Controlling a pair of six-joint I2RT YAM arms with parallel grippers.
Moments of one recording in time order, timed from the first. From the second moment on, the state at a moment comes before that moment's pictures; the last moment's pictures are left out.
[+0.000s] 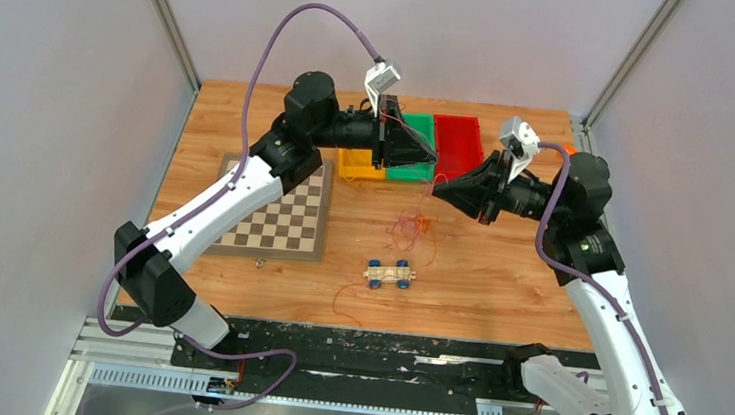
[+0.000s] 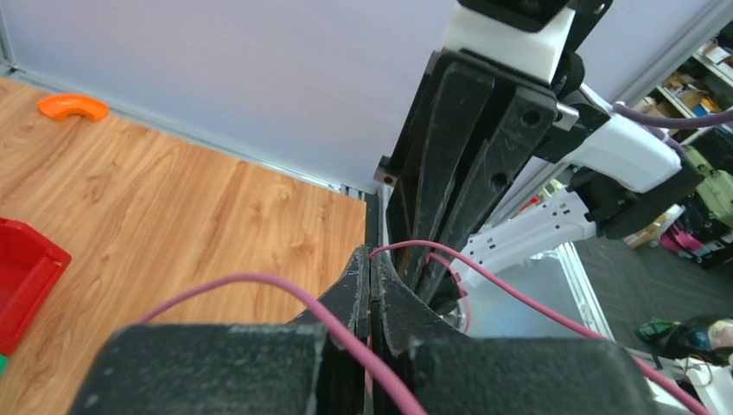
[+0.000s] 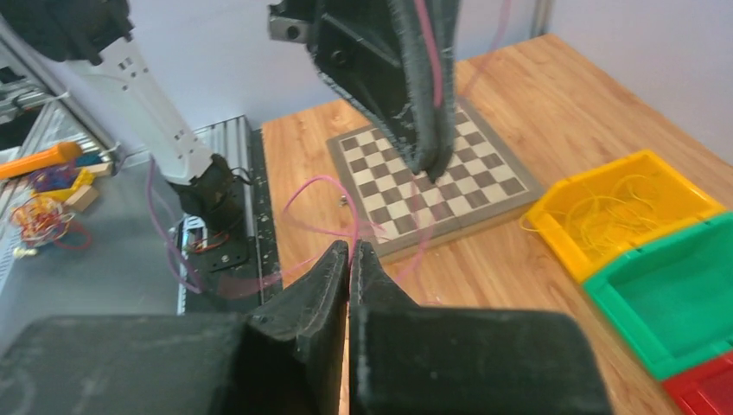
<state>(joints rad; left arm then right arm) -0.67 1.52 1.52 0.09 0.87 -0.49 0.27 0.96 1.09 -0.13 -1.01 0.15</state>
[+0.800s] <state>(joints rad) -0.65 1.51 1.52 0.27 0.98 -0.70 0.41 1.09 1.10 -0.05 -0.85 0.10</state>
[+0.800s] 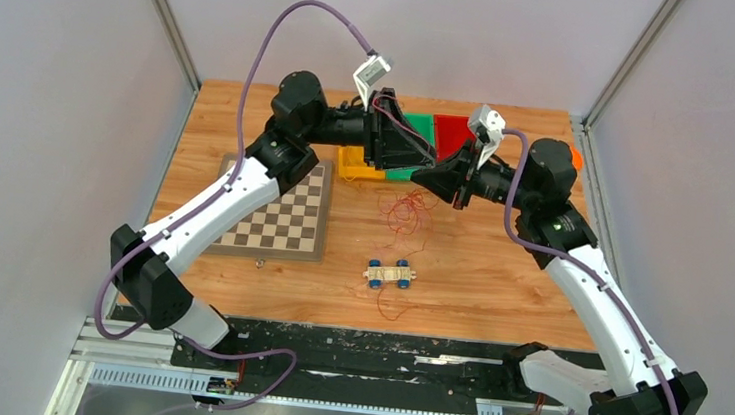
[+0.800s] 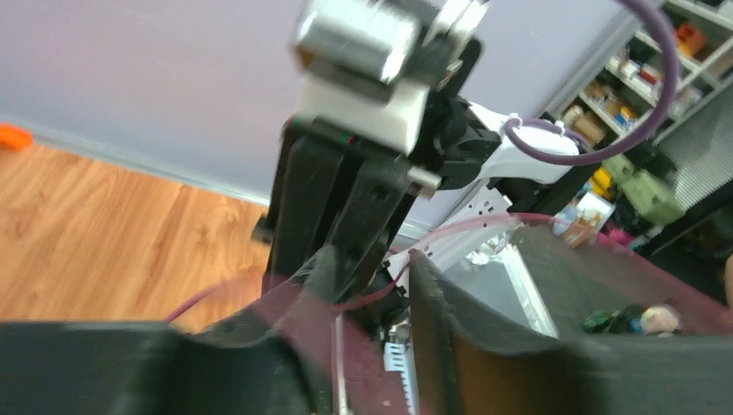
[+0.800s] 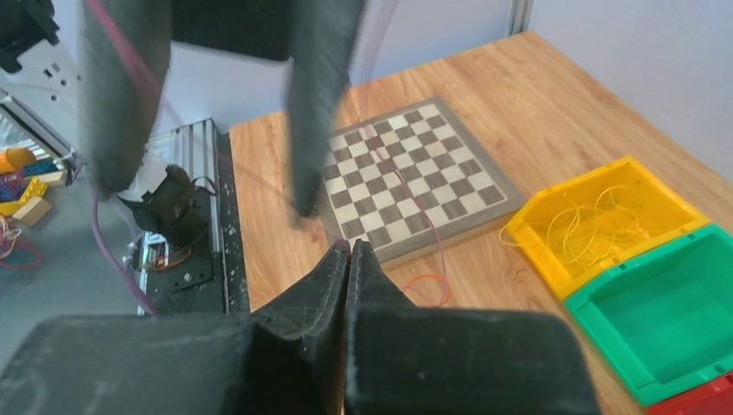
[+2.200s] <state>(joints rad) -0.69 1.34 0.63 0.24 0.61 -0.16 0.33 1.20 1.53 0.22 -0.80 0.49</state>
